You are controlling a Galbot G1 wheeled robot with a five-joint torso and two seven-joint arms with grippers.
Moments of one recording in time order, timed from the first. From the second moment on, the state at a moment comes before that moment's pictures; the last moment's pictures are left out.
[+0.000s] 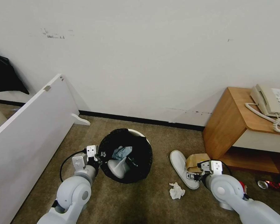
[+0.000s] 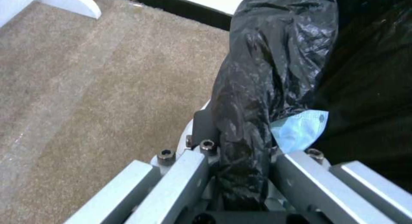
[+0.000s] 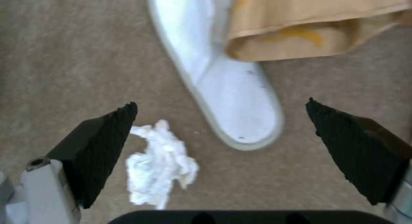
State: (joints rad) left arm 1.33 -1.22 -0.37 -2.06 -0.66 0.56 -0.36; right arm -1.19 0.78 0.11 1.89 1.26 -0.64 0.76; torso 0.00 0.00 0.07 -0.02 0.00
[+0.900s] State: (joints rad) left arm 1.37 -1.22 -0.40 -2.07 -0.65 0.55 -0.35; right arm -1.13 0.92 -0.03 1.75 1.23 -0.71 0.80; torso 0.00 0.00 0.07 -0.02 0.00
